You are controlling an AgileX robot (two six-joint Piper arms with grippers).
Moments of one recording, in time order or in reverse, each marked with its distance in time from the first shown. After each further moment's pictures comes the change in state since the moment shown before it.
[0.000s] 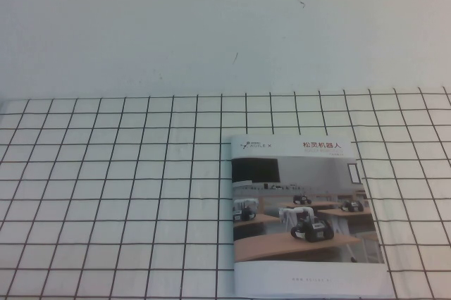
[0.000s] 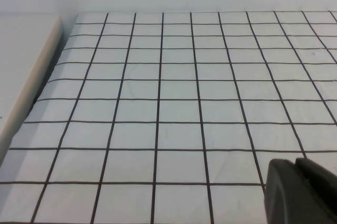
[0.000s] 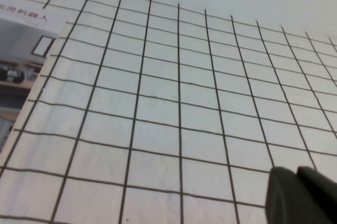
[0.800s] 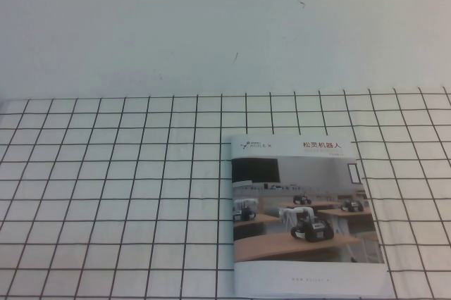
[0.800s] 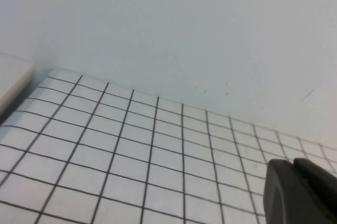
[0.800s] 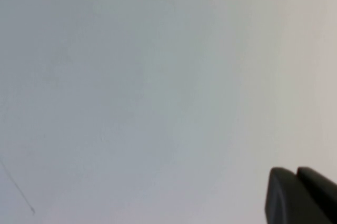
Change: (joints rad) right arm 0.000 0.000 0.001 0.000 -0.839 0.028; left arm 0.000 0.000 0.007 -0.215 -0.235 -0.075
